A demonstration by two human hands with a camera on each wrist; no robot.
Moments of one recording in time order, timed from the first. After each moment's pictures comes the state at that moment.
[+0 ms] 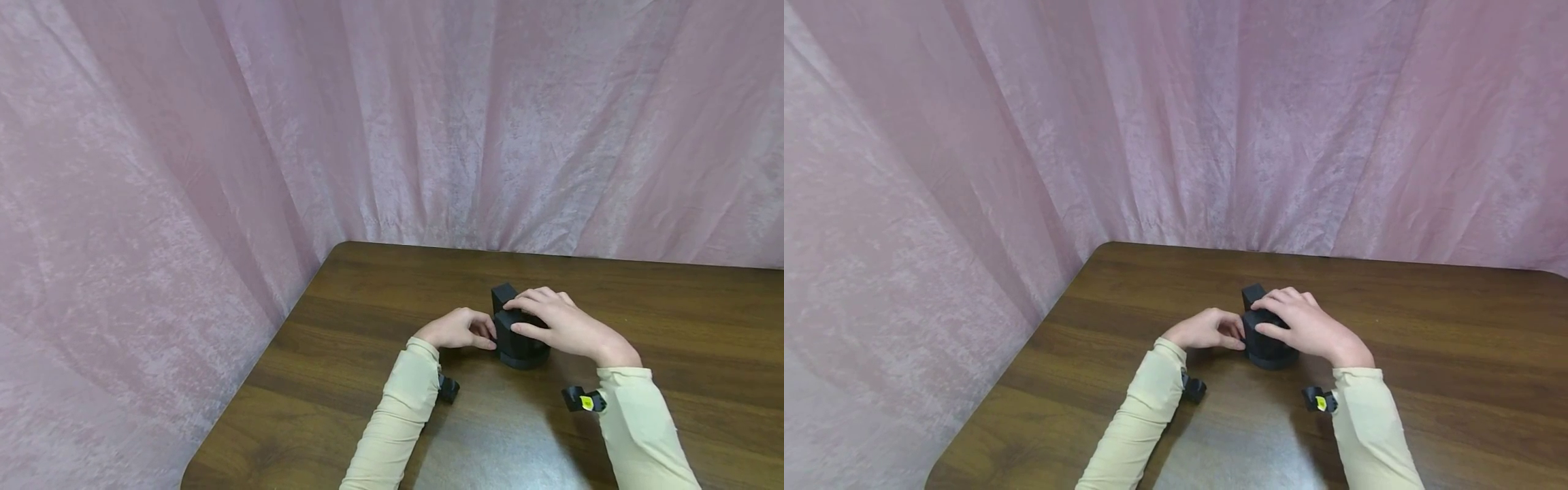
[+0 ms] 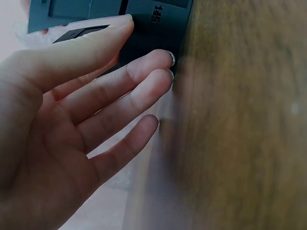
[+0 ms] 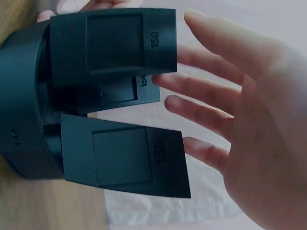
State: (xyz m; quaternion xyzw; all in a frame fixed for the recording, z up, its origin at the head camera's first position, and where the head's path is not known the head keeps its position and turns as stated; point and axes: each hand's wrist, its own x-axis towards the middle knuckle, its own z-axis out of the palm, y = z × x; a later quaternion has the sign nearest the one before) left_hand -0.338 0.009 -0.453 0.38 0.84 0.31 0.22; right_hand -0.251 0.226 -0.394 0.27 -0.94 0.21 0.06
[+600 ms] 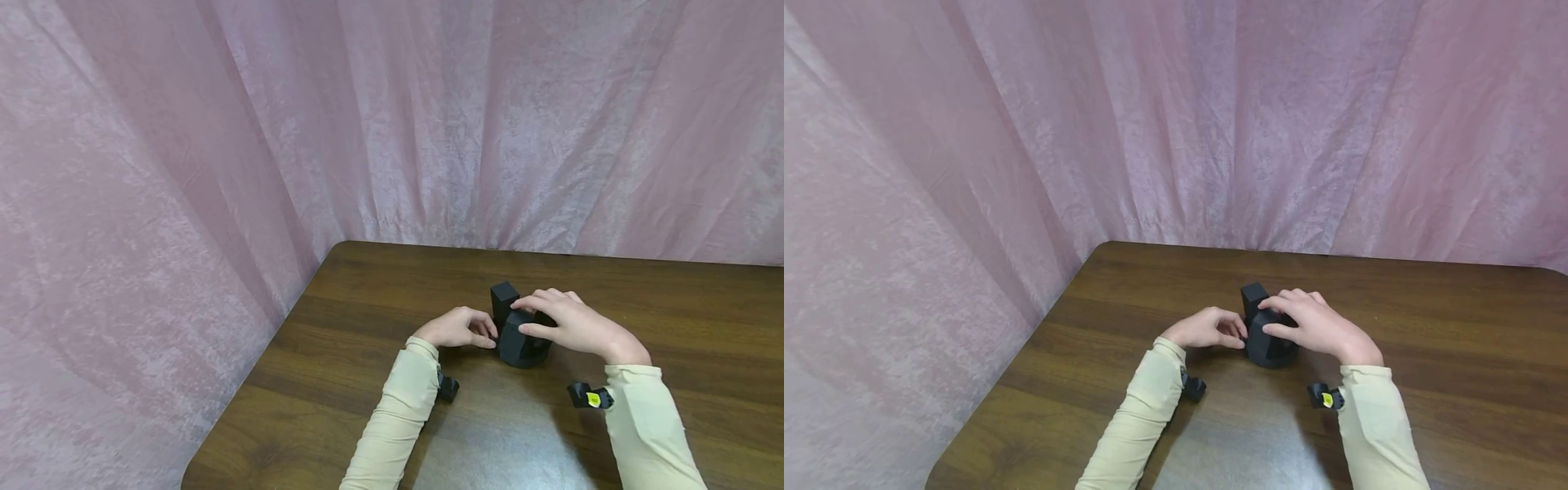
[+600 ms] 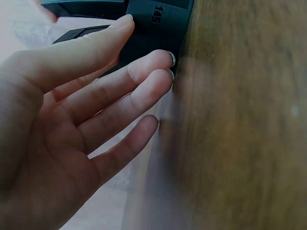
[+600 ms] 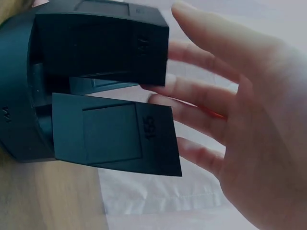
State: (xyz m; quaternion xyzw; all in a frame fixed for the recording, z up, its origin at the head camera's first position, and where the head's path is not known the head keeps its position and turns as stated) left_hand -0.340 0.009 -0.457 0.38 0.84 0.31 0.21; right_hand -0.250 0.237 -0.394 0.27 -0.94 0.21 0.06
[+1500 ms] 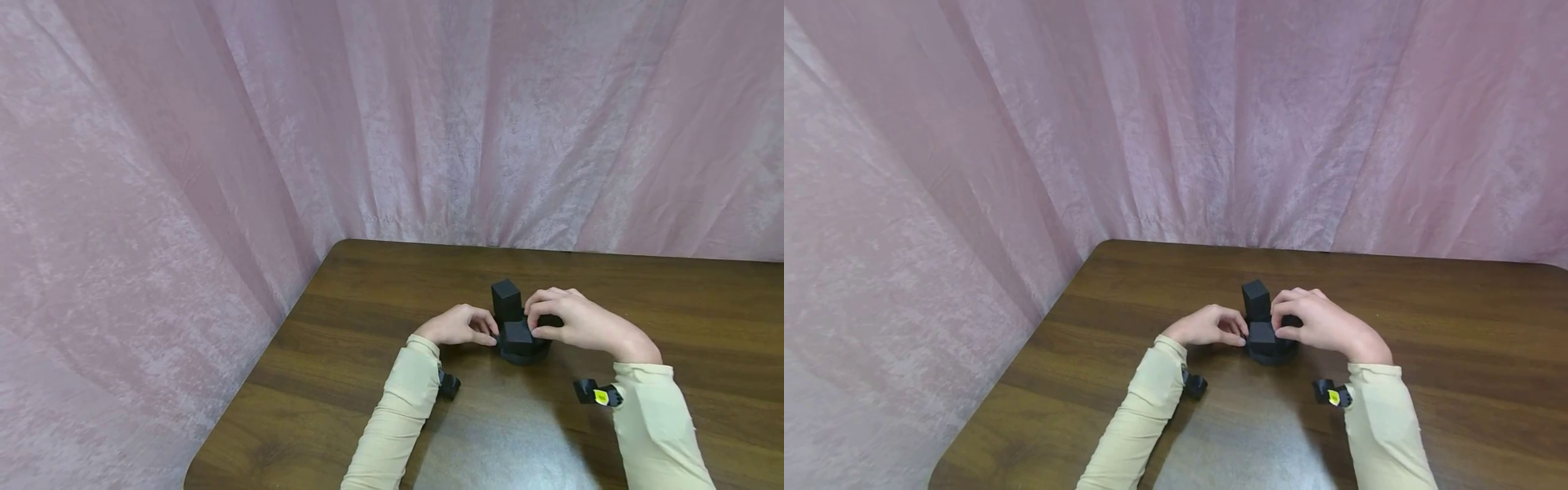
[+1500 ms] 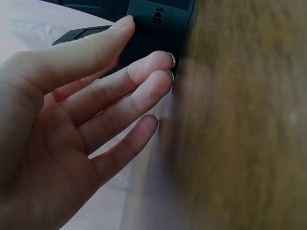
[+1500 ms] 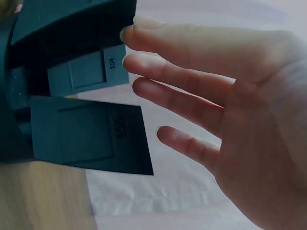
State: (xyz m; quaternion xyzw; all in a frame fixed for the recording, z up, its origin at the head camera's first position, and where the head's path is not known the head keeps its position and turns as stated) left_hand -0.339 0.009 -0.455 0.38 0.84 0.32 0.21; right_hand -0.250 0.243 -0.389 0.37 -0.90 0.19 0.12
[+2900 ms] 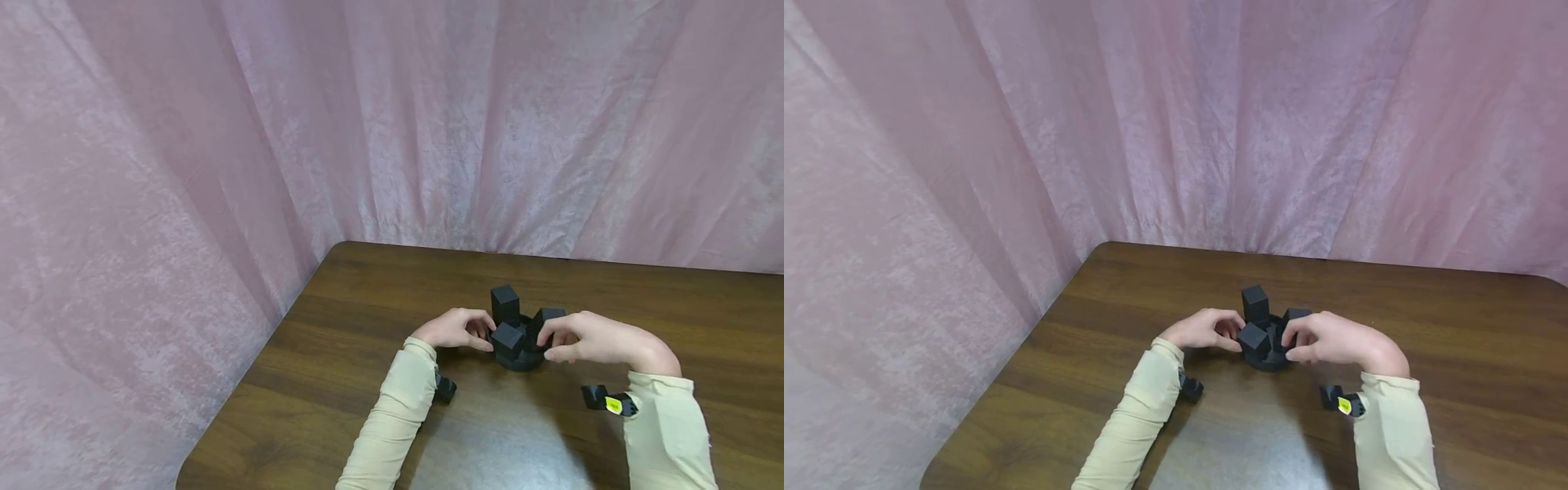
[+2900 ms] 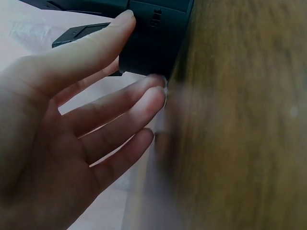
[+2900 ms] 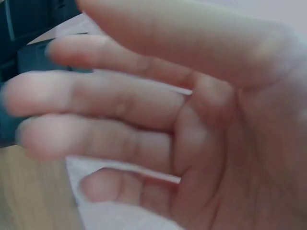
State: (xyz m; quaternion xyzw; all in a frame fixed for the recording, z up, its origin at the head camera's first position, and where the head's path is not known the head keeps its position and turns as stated) left_hand -0.339 0.006 -0.458 0.38 0.85 0.31 0.20; right_hand -0.235 0.257 -0.377 0.28 -0.90 0.28 -0.15
